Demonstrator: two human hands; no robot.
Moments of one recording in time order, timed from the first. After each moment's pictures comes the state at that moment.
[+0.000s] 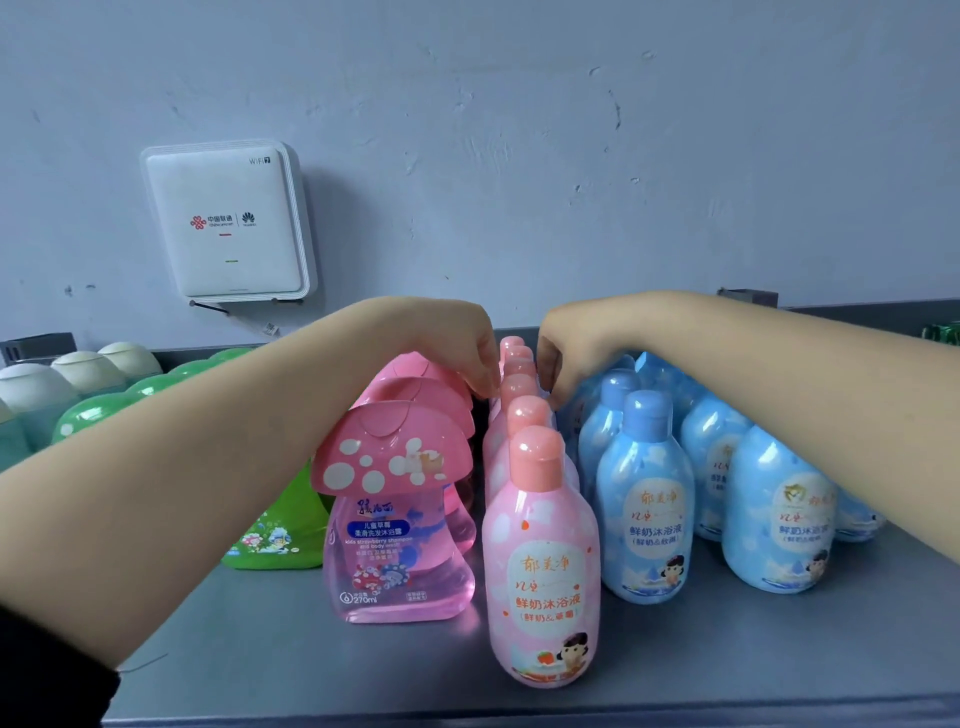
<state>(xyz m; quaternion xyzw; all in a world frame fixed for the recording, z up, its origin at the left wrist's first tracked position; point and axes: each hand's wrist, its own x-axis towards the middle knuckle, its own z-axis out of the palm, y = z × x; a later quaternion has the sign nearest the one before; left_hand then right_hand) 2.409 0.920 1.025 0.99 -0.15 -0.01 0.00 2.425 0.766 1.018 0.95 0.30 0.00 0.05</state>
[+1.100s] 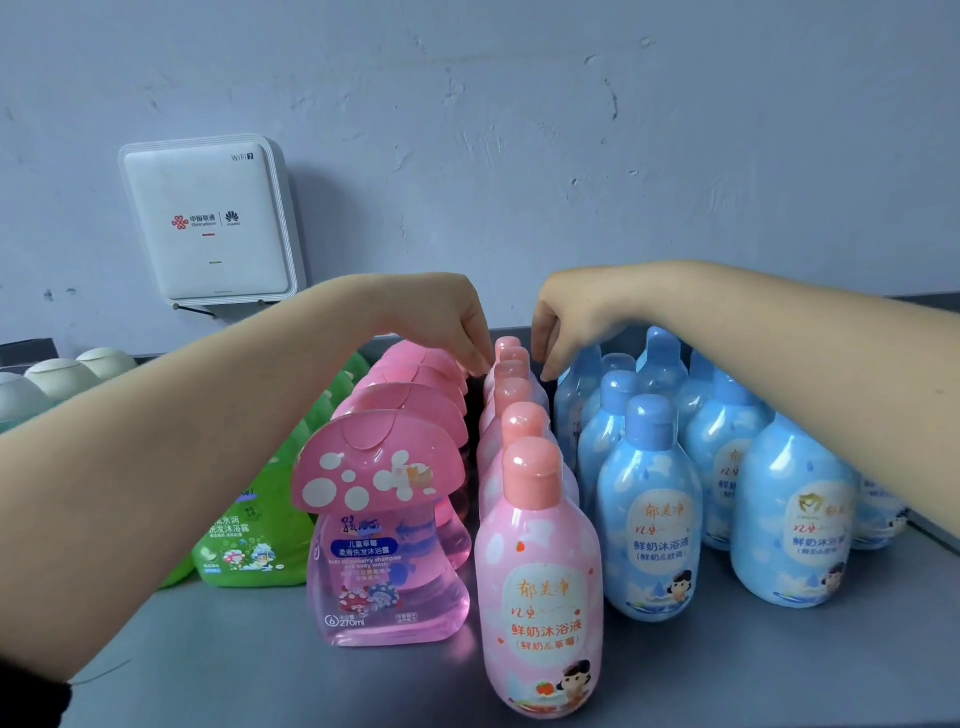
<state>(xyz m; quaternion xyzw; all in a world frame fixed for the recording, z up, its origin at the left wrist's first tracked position) 2.420 0.930 1.038 0.98 -0.18 0.04 0.05 2.435 0.761 1.035 0.95 0.30 0.03 0.00</state>
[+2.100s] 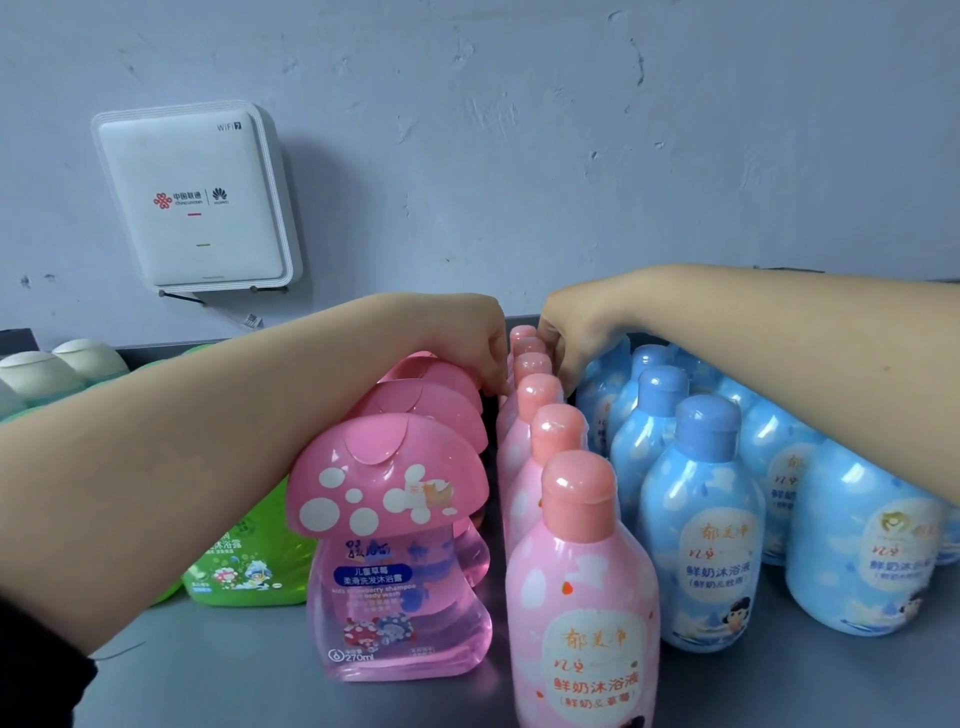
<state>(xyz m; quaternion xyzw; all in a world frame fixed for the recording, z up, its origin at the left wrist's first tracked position) 2.459 0.930 1.011 0.99 -0.15 0.00 0.00 2.483 0.784 1.014 0.96 0.27 -0.02 0.05</state>
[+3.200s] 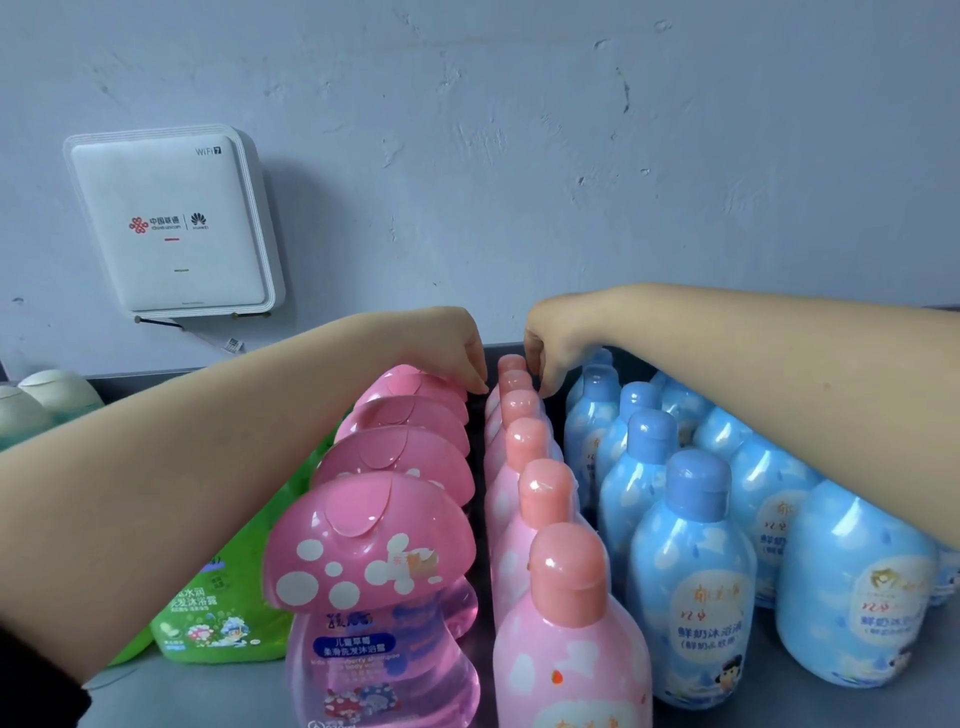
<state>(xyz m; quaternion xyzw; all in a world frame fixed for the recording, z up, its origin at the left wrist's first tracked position) 2.484 0.941 1.021 0.99 -0.13 0.02 0.05 2.502 0.791 1.029 0.97 0.25 -0.01 0.06</state>
